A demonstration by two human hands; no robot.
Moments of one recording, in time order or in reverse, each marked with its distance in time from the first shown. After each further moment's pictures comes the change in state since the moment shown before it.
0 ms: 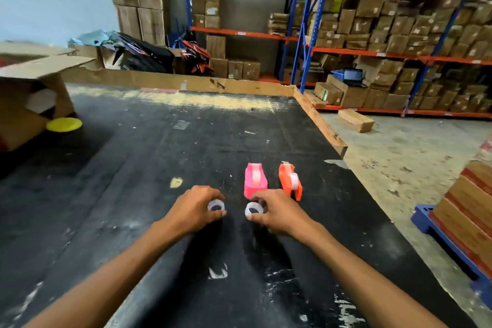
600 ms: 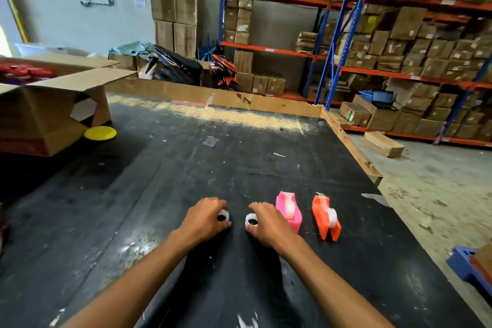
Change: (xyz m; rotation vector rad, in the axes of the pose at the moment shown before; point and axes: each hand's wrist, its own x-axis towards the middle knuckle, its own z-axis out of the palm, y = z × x) left_hand 0.035 -0.061 -0.005 0.038 0.035 -0.202; right_hand 0.096 -0.038 0.050 -0.116 0.009 0.010
